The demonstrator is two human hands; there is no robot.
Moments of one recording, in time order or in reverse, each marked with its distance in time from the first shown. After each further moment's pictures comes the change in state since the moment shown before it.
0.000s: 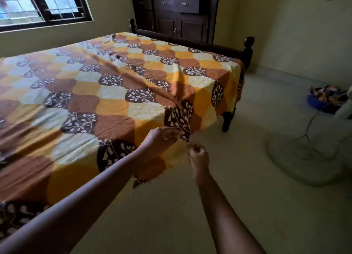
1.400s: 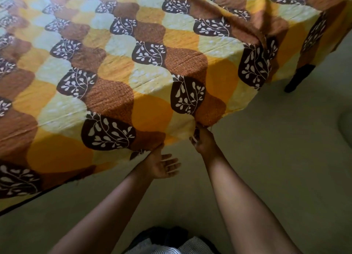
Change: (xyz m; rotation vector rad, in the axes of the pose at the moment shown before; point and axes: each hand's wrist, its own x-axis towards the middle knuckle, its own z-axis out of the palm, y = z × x) left_hand -0.192 -0.149 0.022 -1.475 0.195 -1.419; right_hand -0.089 0.077 0.117 0.393 -0.396 0.619
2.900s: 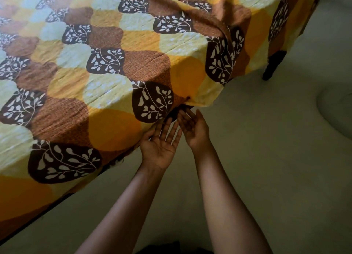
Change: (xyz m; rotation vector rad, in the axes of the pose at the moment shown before) left_hand 0.007 0.001 0.095 -0.471 -0.445 0.407; right_hand 0.000 -0.051 -0.016 0.386 -0.173 -0.145
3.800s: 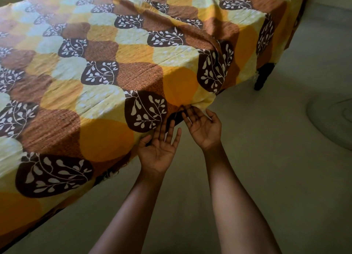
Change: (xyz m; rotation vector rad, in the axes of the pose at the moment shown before) left_hand 0.012 -0.009 0.009 -0.171 -0.198 0.018; right_hand 0.016 -0.042 -0.018 0.285 -0.369 -0.015
